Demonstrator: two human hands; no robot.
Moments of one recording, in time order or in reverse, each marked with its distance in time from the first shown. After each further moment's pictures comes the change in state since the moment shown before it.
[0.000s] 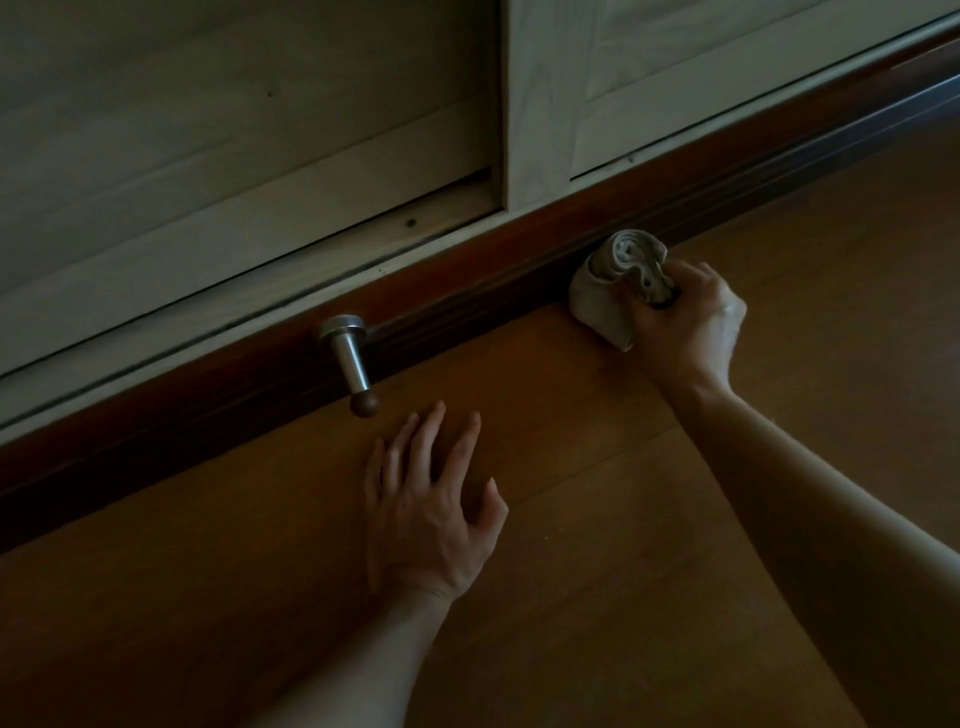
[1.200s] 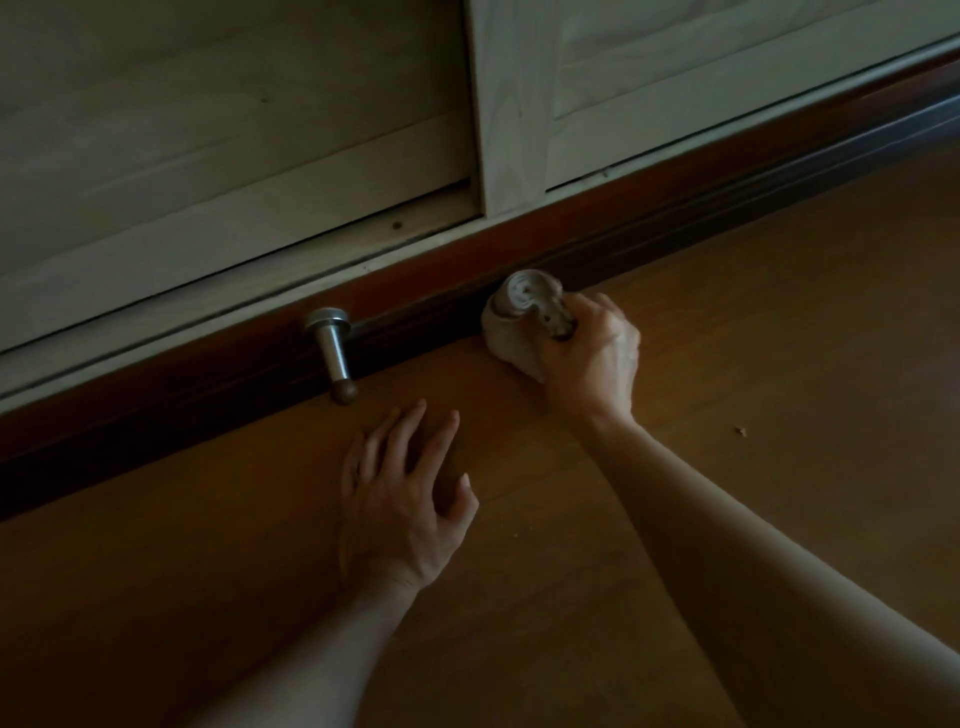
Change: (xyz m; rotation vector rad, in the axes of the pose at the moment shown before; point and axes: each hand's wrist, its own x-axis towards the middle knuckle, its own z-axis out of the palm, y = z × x) left_hand 0.001 -0.001 -0.004 0.010 -0.011 0.010; right_hand -0.042 -0.037 0.022 0.093 -0.097 -0.105
